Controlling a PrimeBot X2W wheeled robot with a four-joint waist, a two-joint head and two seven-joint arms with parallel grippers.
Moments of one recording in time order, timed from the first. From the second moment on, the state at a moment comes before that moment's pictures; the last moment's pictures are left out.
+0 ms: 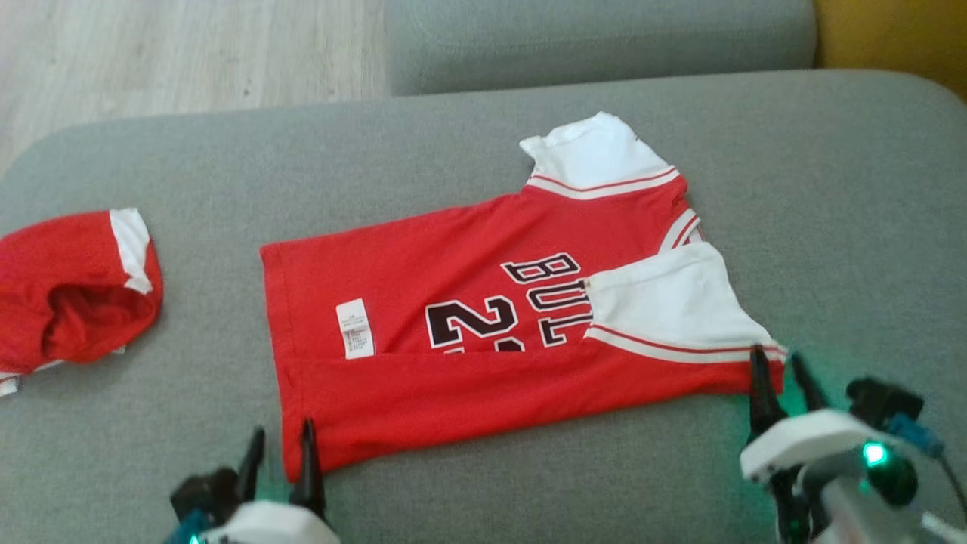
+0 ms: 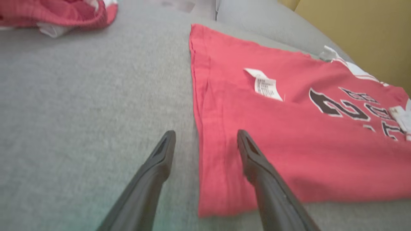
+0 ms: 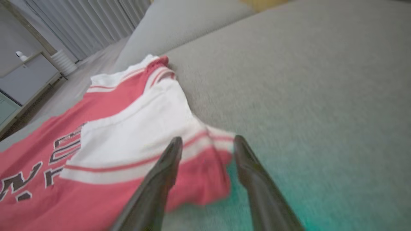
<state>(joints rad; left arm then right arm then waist) -0.09 0.03 -0.14 0.71 -0.40 -0.11 -0.26 -0.22 -0.07 0.02 0.80 0.41 0.13 -0.24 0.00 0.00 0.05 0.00</state>
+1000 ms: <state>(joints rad) -0.77 0.13 -0.07 1.09 -0.27 -0.12 -0.26 -0.58 -0.11 0.11 0.63 0.29 0.13 -0.24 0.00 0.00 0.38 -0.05</state>
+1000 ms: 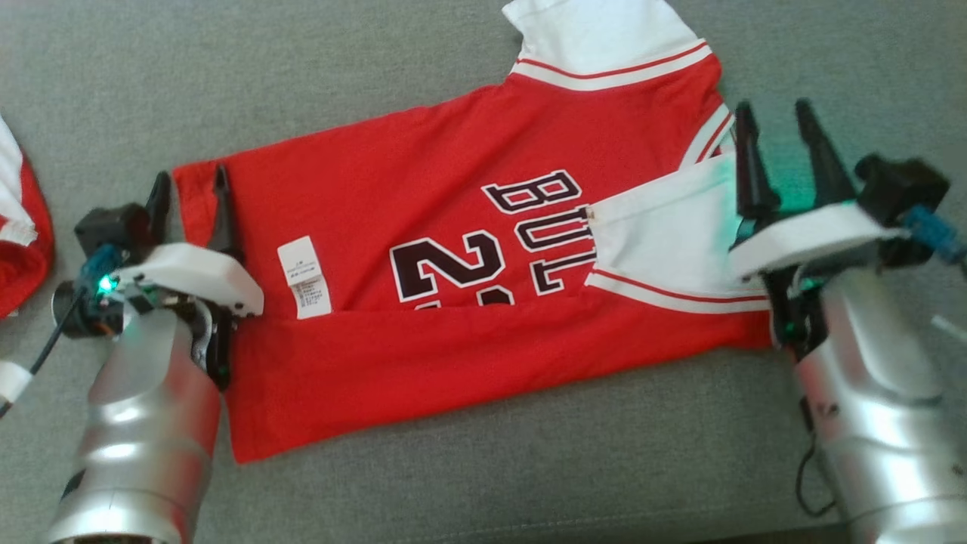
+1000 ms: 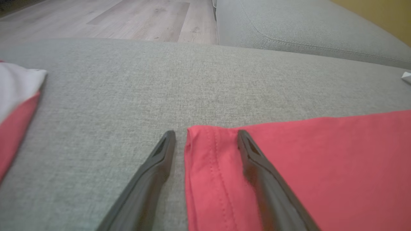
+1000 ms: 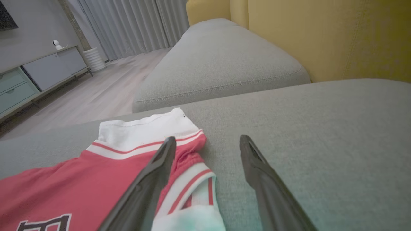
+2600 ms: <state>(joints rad) -0.85 0.03 -0.29 0.67 -0.33 -0.13 -0.26 -1.21 -0.31 -0.04 1.11 0.03 0.13 -0.18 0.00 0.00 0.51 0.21</state>
